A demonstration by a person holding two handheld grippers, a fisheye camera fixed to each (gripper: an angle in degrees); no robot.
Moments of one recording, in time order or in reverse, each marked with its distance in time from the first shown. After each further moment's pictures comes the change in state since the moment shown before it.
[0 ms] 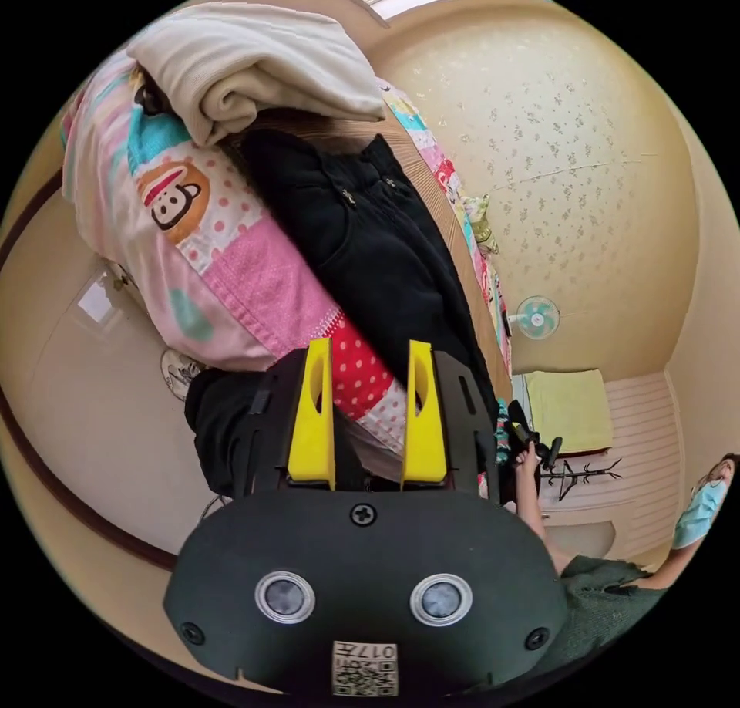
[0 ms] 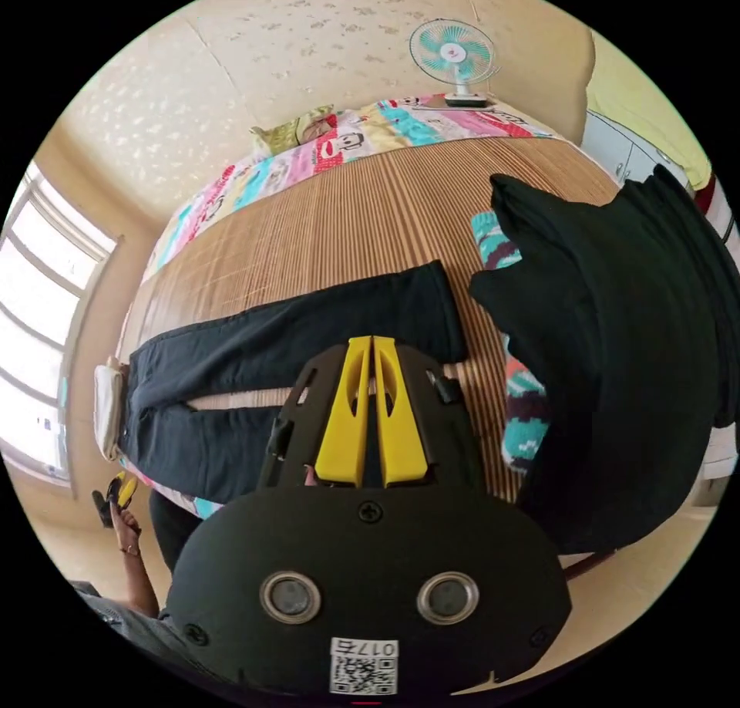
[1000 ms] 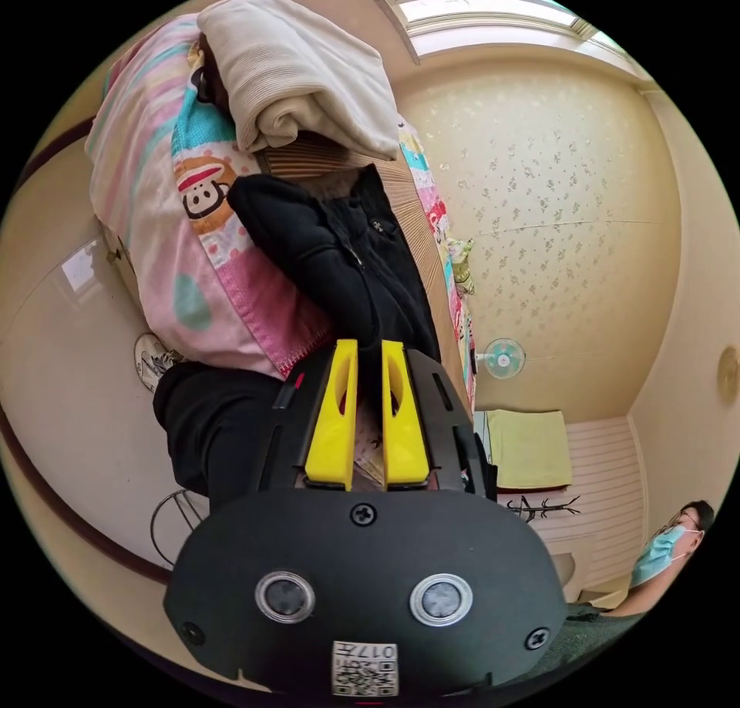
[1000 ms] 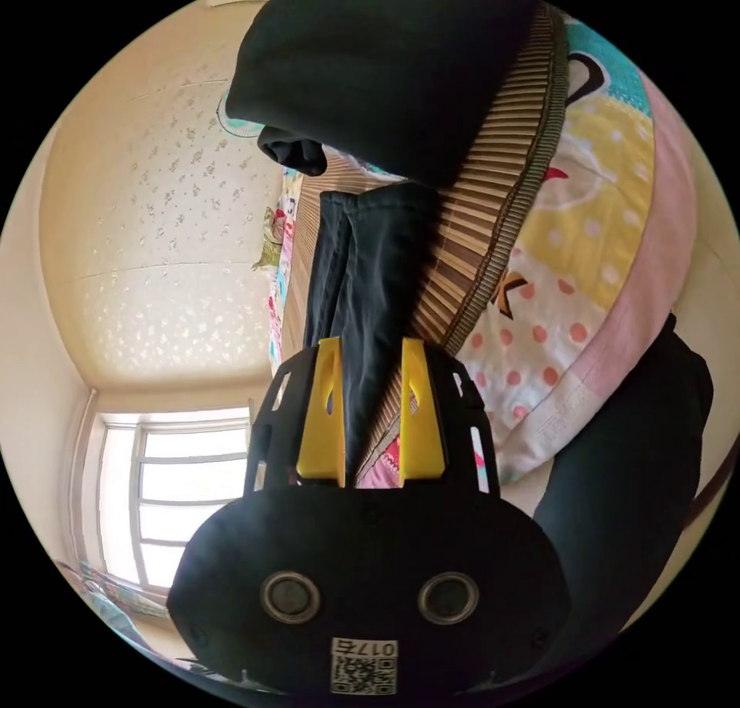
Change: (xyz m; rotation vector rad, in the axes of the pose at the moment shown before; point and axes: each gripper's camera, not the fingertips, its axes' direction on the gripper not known) left arm 0.011 0.034 -0.045 0.084 0.124 -0.105; right arm 0.199 0.159 -0.028 0.140 -0.612 0.750
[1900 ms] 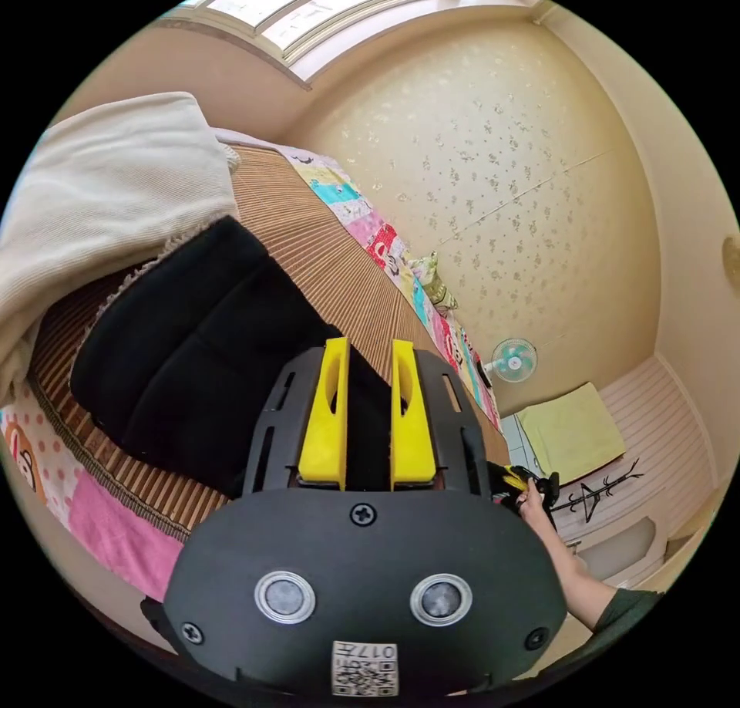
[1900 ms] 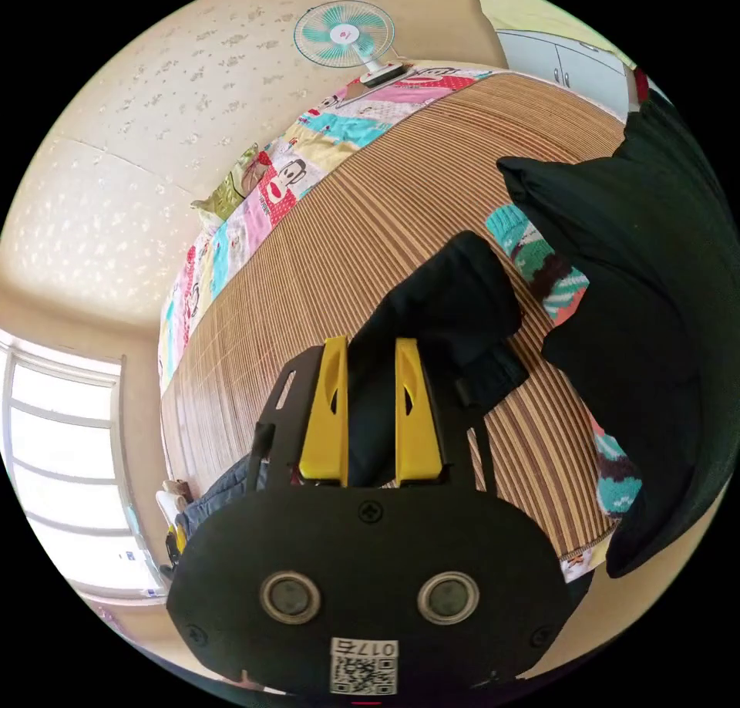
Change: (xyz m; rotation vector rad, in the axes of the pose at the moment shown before) left arm 0.111 -0.078 0.169 0.137 -0.038 0.318; right arm -0.251 -0.150 0.218 -0.051 0.514 -0.364
